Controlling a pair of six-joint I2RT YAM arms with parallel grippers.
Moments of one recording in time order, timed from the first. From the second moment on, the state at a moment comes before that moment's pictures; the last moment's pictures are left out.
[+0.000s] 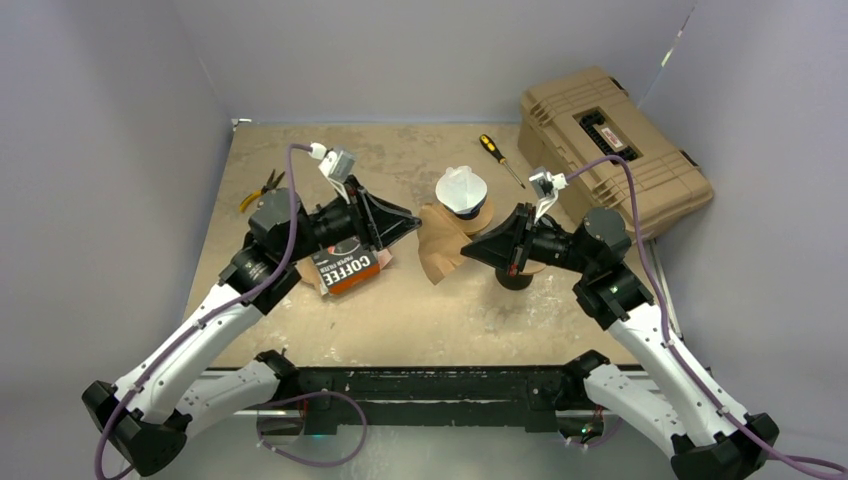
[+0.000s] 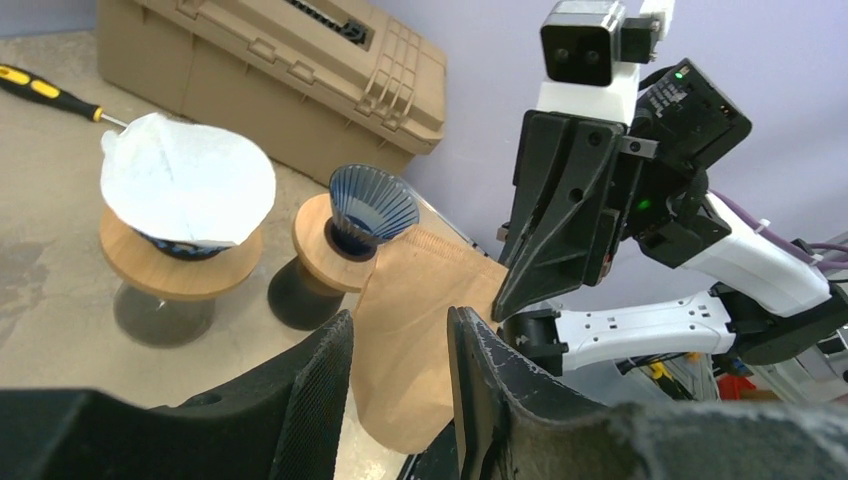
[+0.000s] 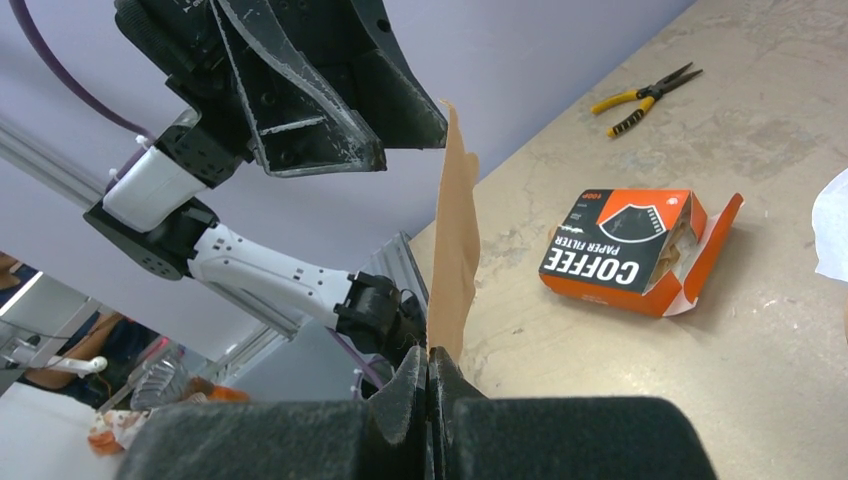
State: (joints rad) left arm -0.62 0.93 0.98 -0.03 0.44 -0.57; right arm 0.47 0.81 0.80 0.05 -0.78 0.65
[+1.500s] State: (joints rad) left arm -0.62 0.95 0.93 0.16 0.56 -0.68; right arm 0.47 0.81 0.81 0.05 -0.80 0.65
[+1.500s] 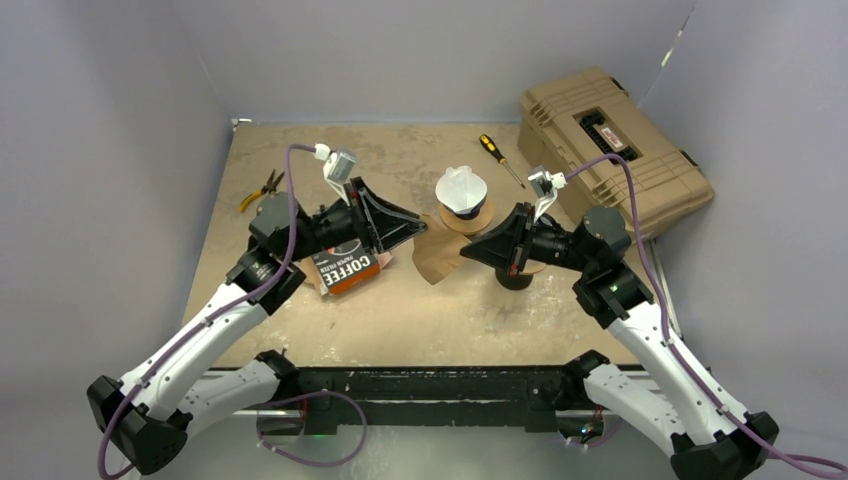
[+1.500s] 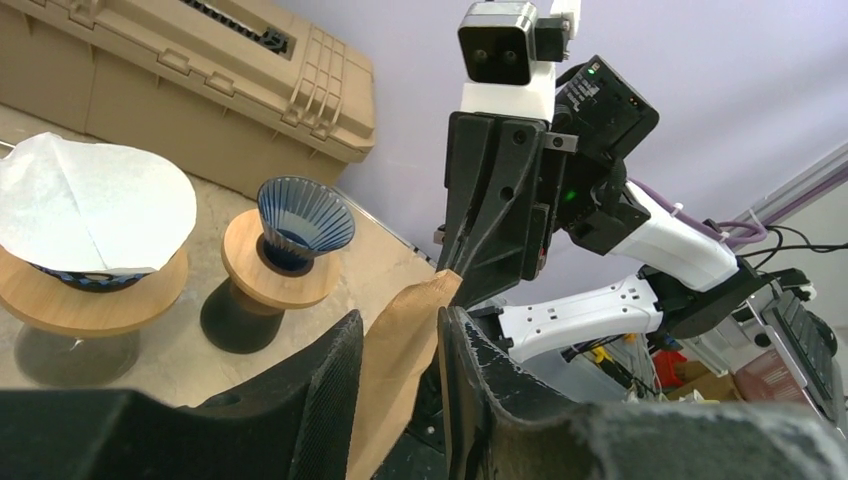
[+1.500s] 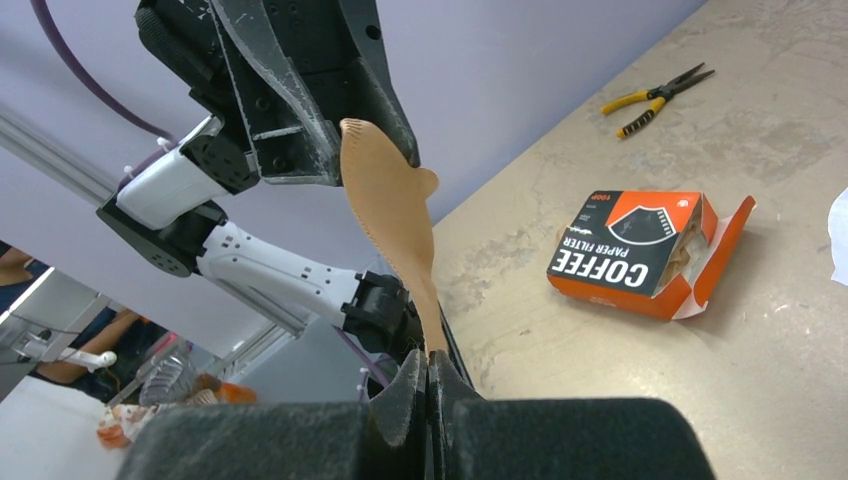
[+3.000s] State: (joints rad) left arm -0.62 0.96 0.97 -0.04 0.43 -0.62; right arm 0.47 0.83 0.82 0.10 -0.81 0.72
